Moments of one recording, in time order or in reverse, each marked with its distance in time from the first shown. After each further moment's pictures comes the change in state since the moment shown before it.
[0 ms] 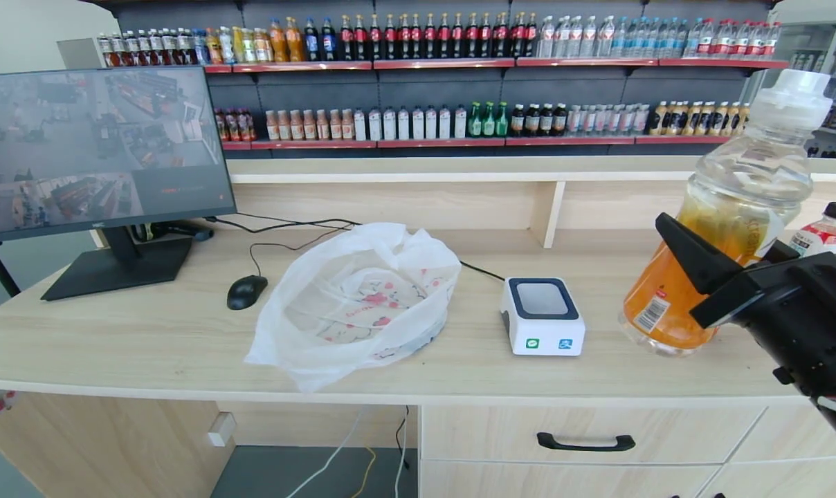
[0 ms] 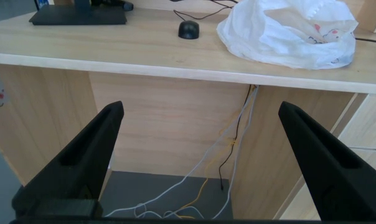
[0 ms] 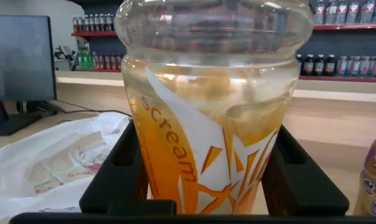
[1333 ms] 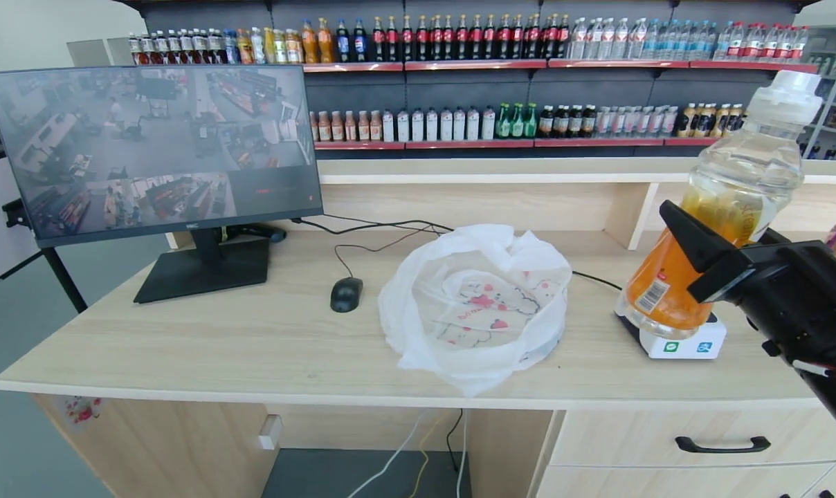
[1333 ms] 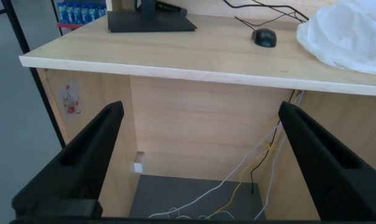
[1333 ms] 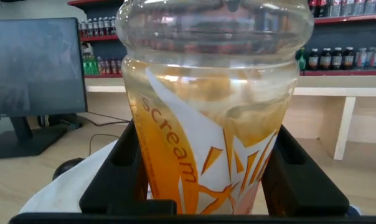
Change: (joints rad) left arm 0.000 0.000 0.000 -0.001 0.000 -0.001; right arm -0.099 0.061 -0.057 -0.001 0.056 0.064
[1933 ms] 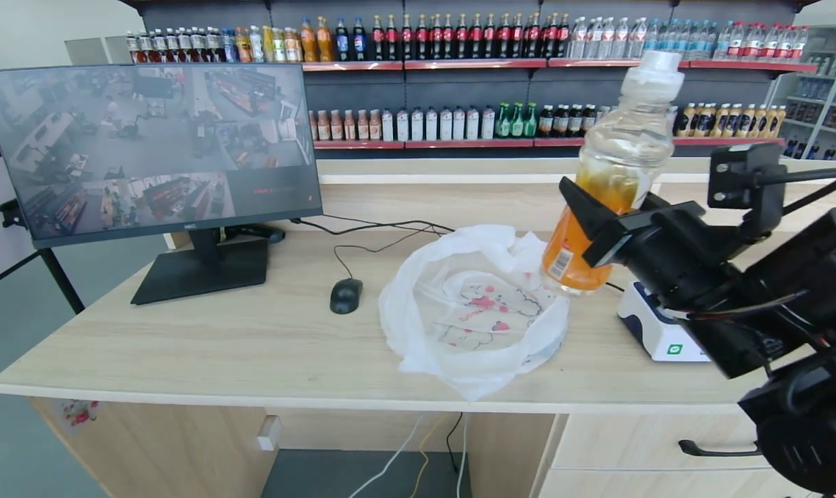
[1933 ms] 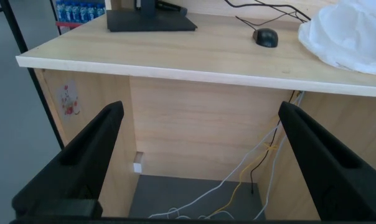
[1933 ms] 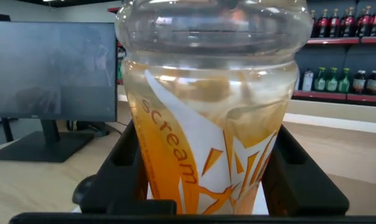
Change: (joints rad) left arm 0.000 0.000 0.000 0.001 0.001 0.000; right arm 0.114 0.245 -0.292 -0.001 0.070 -0.038
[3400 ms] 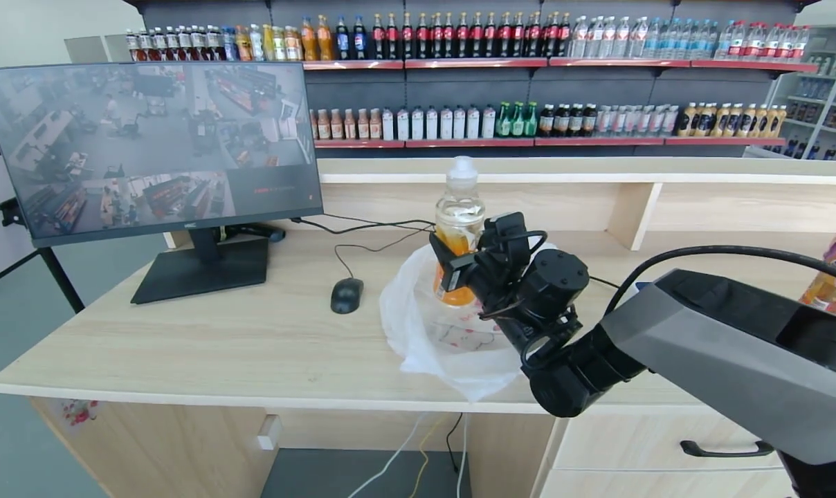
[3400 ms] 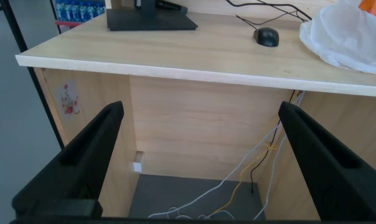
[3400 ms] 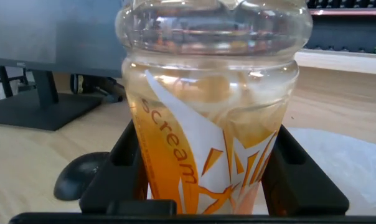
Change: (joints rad) left arm 0.000 0.000 0.000 0.000 0.000 0.000; right arm 0.064 0.604 -0.590 0.063 -0.009 -0.033
